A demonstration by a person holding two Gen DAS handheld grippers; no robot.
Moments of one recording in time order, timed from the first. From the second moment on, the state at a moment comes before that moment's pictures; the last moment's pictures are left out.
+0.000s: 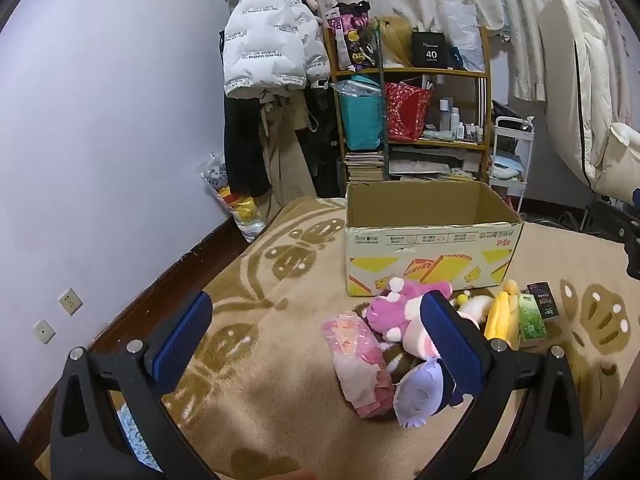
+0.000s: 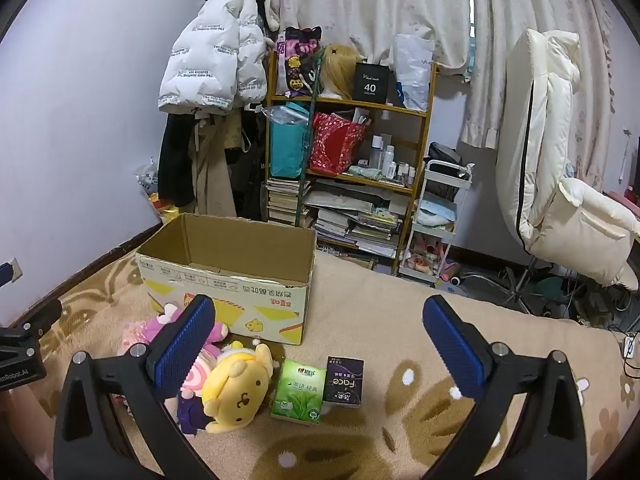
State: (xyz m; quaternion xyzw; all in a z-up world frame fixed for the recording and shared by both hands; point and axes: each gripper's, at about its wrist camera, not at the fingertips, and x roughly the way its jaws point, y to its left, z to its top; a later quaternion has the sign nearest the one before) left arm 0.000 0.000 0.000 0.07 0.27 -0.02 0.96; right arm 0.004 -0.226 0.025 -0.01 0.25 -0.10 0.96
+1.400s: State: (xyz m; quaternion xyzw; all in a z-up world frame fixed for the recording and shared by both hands) left arm 0.001 -0.004 -0.007 0.08 0.28 -0.03 0.96; right arm 0.003 -0.224 0.028 -0.02 0.25 -0.09 0.96
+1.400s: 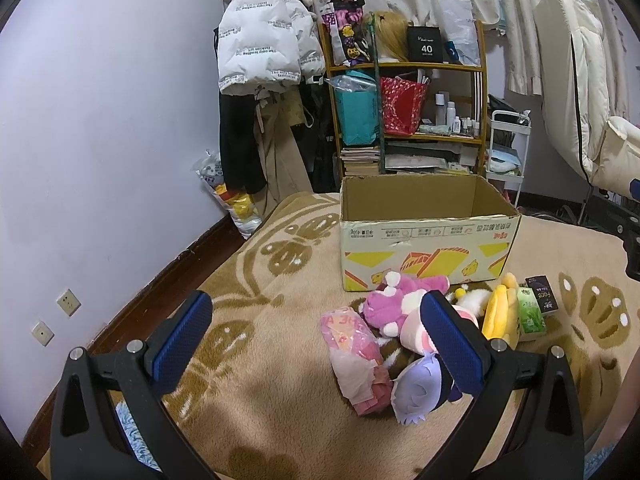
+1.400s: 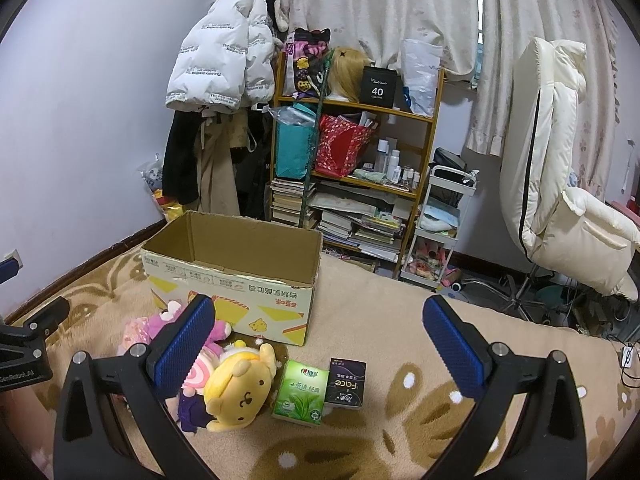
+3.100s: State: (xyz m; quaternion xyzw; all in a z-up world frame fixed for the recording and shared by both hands) left arm 0.002 -0.005 -0.008 0.08 0.28 -0.03 0.96; right arm 0.004 -0.217 0.027 -0.03 0.25 -0.09 0.96
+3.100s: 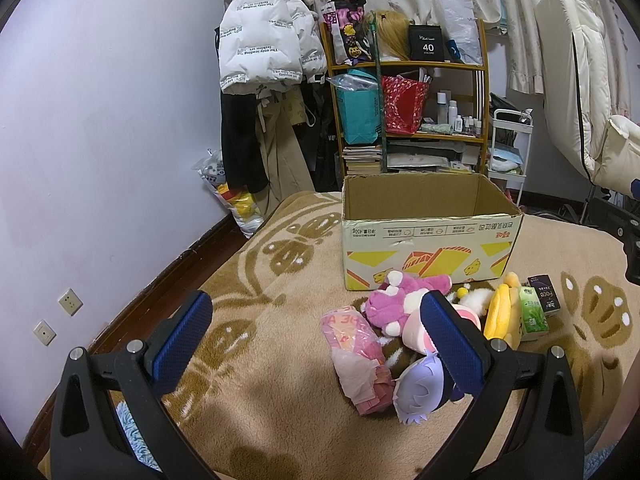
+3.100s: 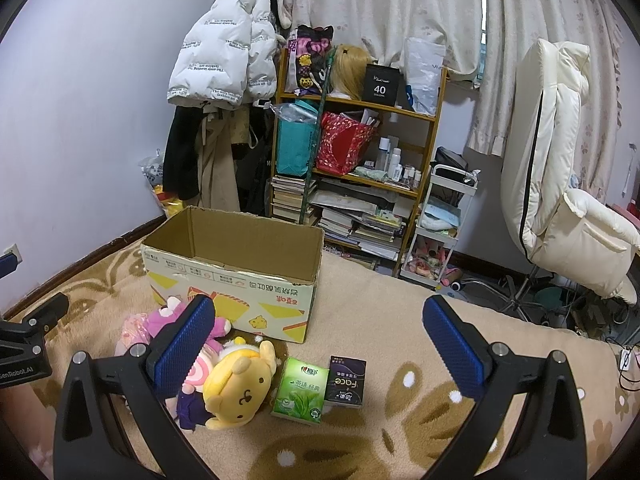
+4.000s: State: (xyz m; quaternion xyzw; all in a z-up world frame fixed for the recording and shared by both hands) left arm 0.030 0.005 -0.024 0.07 0.36 -0.02 0.93; right arm 0.024 -0.232 0.009 0.00 0.30 -0.11 0.95
